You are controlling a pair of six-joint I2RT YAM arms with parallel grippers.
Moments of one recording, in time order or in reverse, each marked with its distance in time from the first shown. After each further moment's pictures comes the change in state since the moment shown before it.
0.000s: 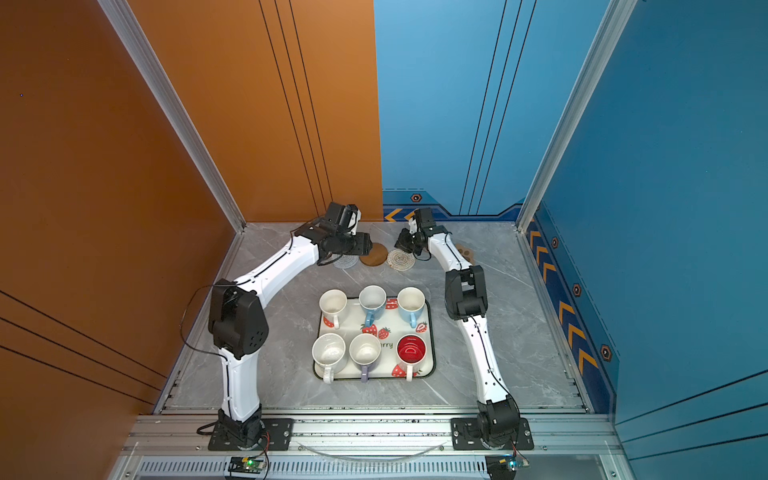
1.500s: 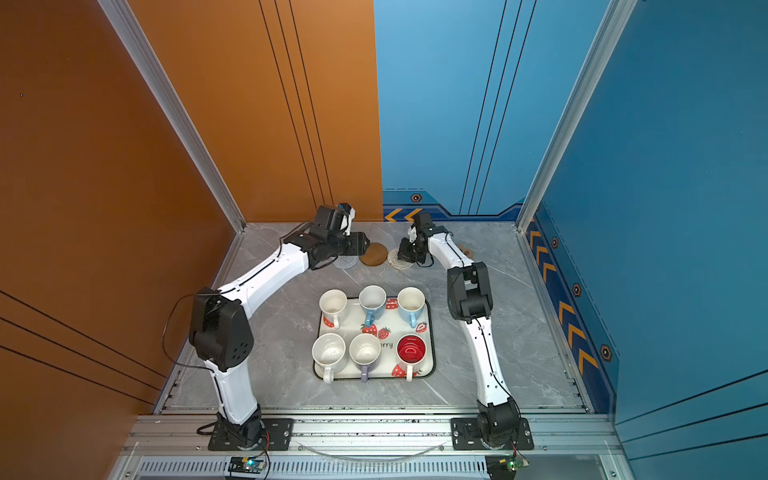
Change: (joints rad) left arm 0.007 -0.137 -0.177 0.156 0.026 -0.020; right arm 0.016 -0.131 -0.193 -0.125 0.060 -0.139
